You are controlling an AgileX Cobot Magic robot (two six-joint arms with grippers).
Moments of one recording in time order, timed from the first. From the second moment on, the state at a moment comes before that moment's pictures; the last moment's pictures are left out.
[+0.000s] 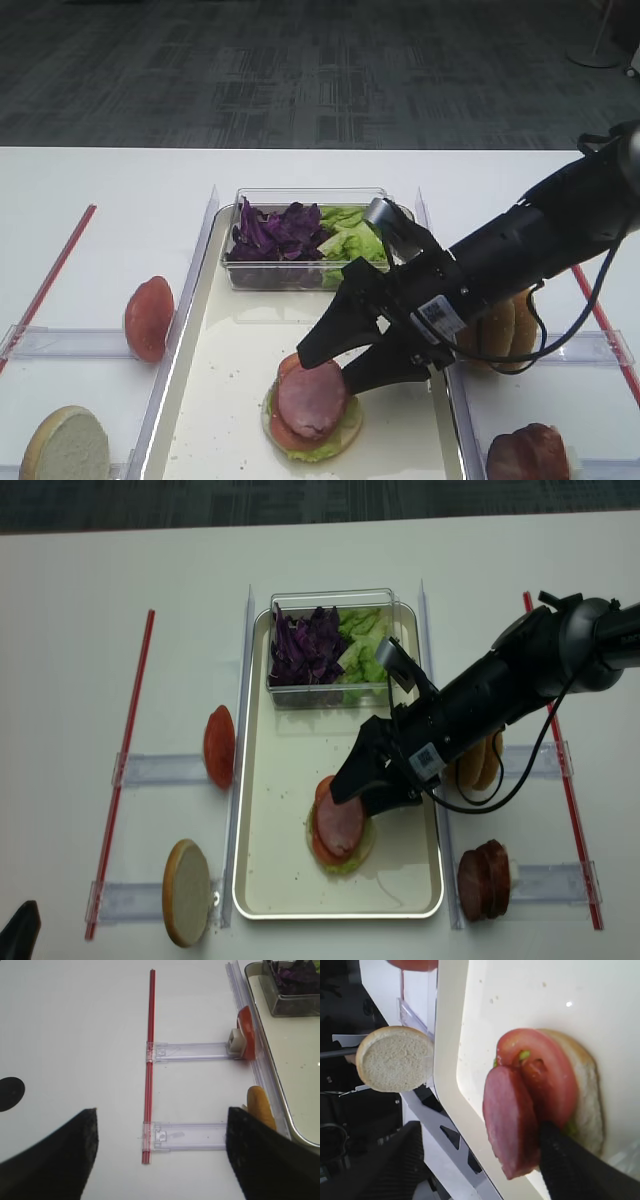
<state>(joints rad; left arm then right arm) 0.03 -0.02 -0.49 0.04 1.18 -0.05 0.31 1.97 -0.91 1.35 1.11 -0.97</state>
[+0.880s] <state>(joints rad) 0.03 -0.02 -0.49 0.04 1.18 -0.05 0.31 1.83 -0.91 1.21 1.02 -0.81</state>
